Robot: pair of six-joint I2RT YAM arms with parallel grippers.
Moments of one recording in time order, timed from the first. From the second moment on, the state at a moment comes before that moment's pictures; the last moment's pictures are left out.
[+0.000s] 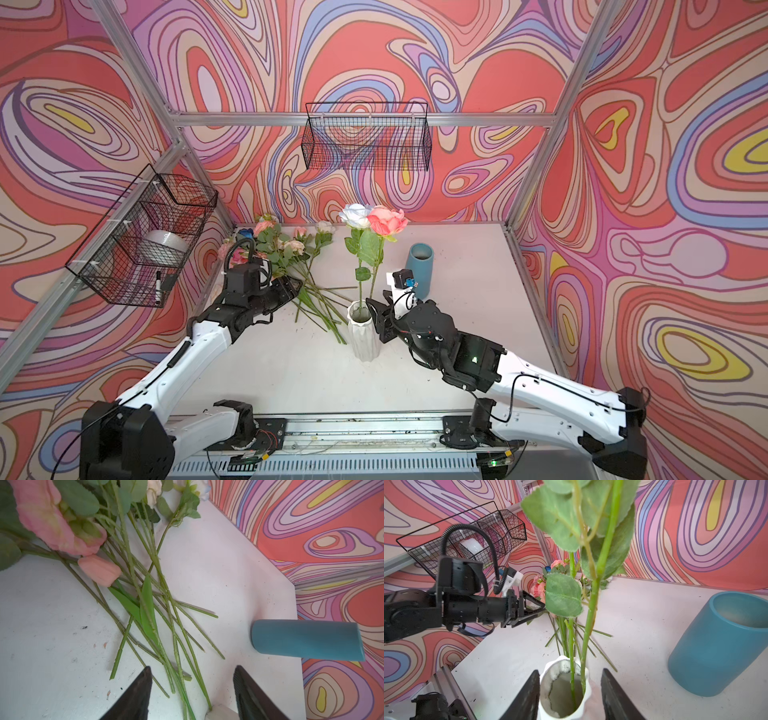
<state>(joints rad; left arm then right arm) -0.16 1.19 0.78 -0.28 0.20 -0.74 1.09 0.93 0.91 -0.23 0.42 0.36</state>
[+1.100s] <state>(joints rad) -0.11 1.63 0.77 0.08 0.12 -0.84 1.09 0.88 0.90 -0.28 0.47 0.37</state>
